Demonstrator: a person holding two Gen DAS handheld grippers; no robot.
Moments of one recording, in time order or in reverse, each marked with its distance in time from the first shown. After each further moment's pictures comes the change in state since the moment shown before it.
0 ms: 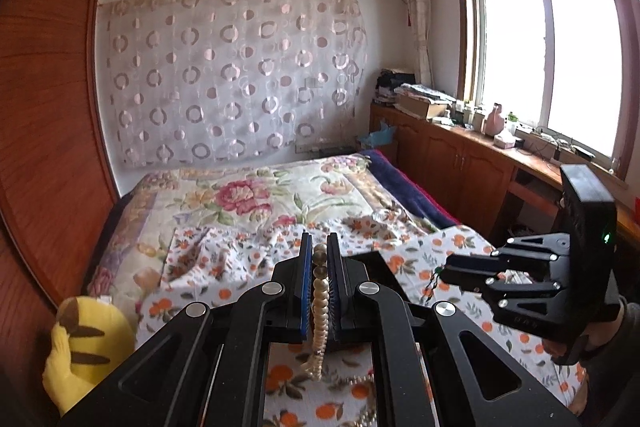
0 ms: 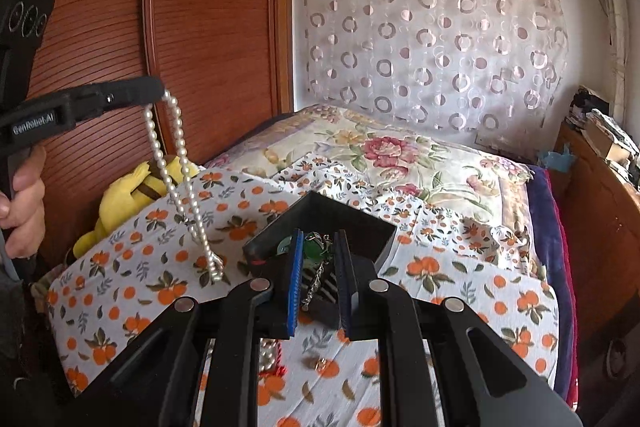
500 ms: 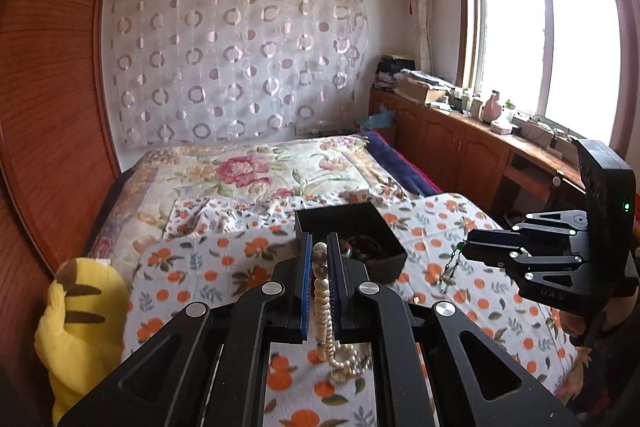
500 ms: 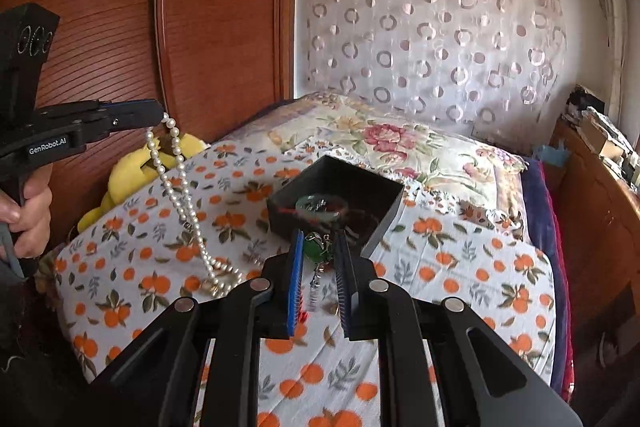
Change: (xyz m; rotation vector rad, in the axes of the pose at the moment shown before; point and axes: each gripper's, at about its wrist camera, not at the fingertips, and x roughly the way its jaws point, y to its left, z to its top) left arm -0.027 -0.003 -0.055 -0.025 0.053 -0.007; right arm -0.035 0.029 -0.039 -0.021 0.033 -0.020
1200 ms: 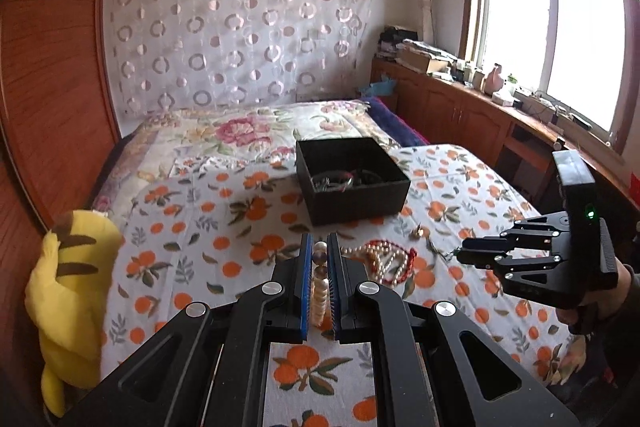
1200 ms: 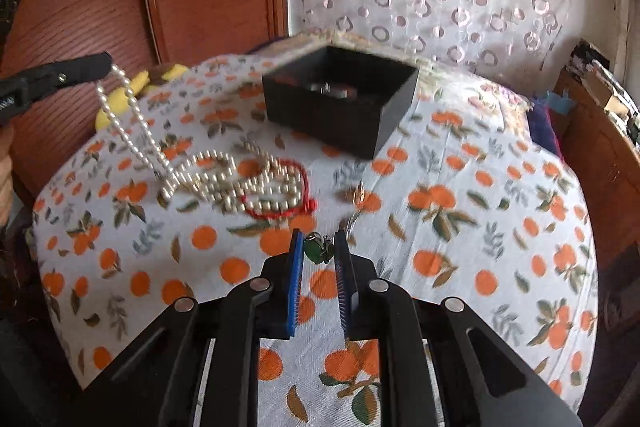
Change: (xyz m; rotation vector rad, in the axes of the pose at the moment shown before) left arm -0.005 0.000 -0.063 -0.012 0.103 0.000; right arm 0.035 0.011 -0.081 0.032 0.196 -0.004
